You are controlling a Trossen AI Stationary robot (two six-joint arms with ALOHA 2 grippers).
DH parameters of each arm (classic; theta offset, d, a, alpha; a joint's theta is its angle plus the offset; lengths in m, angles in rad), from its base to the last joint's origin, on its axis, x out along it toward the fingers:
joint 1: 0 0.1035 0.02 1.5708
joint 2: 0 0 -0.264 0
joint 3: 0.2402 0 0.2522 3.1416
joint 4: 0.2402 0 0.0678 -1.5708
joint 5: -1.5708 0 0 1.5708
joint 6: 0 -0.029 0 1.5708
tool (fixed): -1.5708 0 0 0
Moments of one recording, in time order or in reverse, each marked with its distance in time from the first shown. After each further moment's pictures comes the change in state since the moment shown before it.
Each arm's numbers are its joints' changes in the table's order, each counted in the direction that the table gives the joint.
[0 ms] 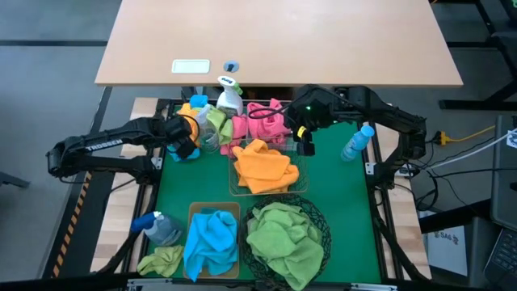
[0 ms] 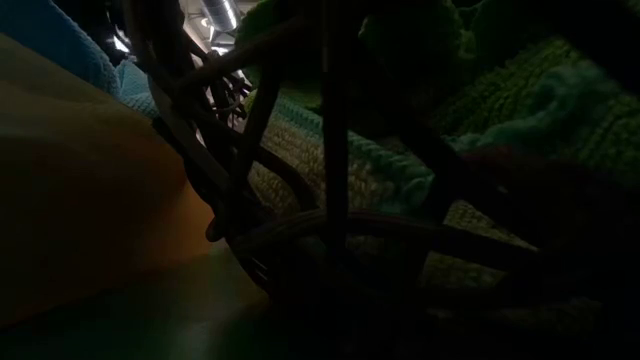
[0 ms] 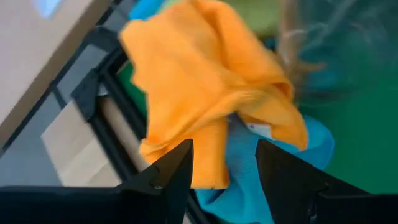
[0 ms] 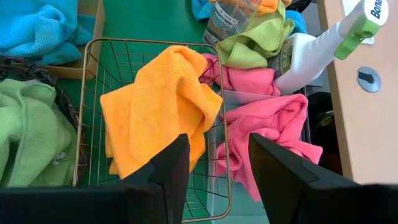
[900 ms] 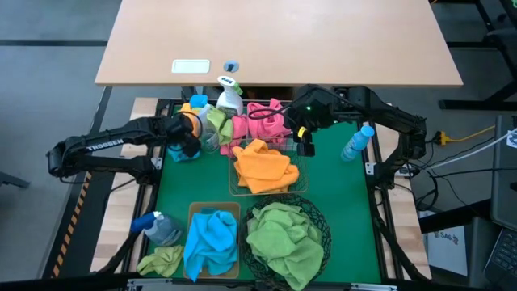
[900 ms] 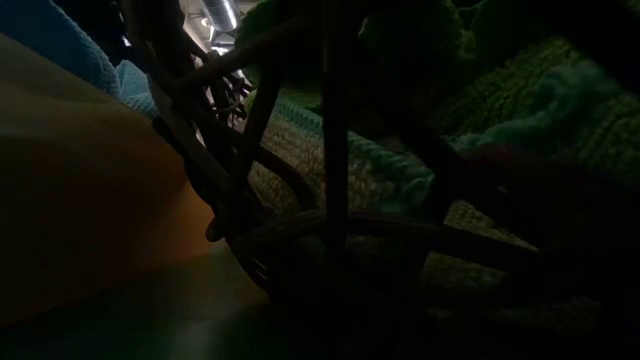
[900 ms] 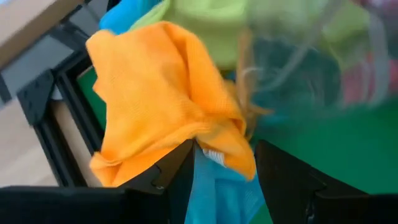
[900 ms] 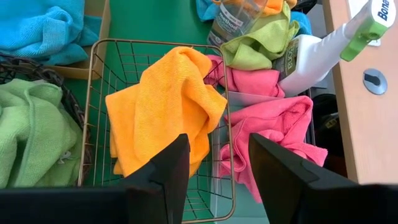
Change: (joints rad) left arm 0.011 -0.007 0.001 -0.120 0.101 0.113; right arm 0.000 0.000 0.000 0.000 -0.018 0.002
